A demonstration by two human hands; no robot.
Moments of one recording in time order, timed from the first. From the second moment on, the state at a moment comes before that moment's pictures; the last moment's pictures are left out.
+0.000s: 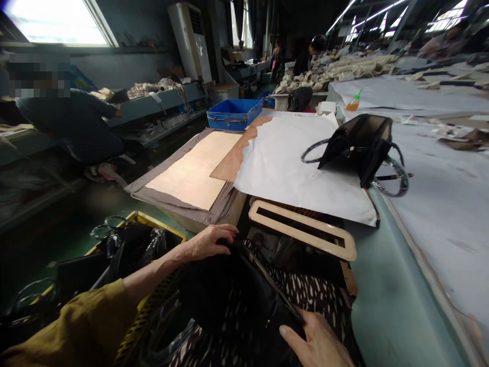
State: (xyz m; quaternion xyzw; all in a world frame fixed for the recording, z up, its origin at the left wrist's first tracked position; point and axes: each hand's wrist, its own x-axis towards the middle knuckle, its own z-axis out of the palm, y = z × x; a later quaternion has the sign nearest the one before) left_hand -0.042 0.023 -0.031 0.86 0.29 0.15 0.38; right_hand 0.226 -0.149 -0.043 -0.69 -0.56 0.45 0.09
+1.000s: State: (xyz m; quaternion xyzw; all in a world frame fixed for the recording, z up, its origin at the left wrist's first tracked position) left_hand -0.020 0.029 -0.034 0.87 0.40 0.09 0.28; right_hand 0.216 -0.145 -0.019 -0.68 -0.51 0.51 0.14
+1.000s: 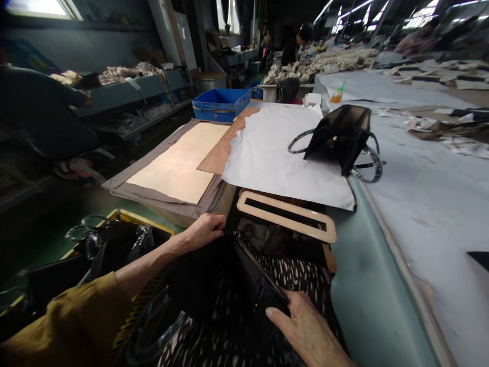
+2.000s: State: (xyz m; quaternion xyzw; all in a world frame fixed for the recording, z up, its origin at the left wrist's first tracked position) left_hand -0.022 0.037 -0.023 0.64 0.37 -0.04 0.67; right_hand 0.244 -0.117 0.013 -0.55 -0.49 0.63 0.24
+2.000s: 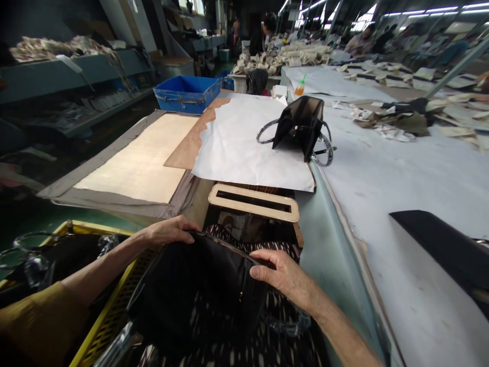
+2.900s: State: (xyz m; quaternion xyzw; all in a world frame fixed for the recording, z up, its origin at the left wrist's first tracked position) left_hand -0.027 0.045 -0.048 0.50 0.32 -0.07 0.80; right_hand 0.250 -0.108 -0.016 -0.64 -0.52 0.54 0.18
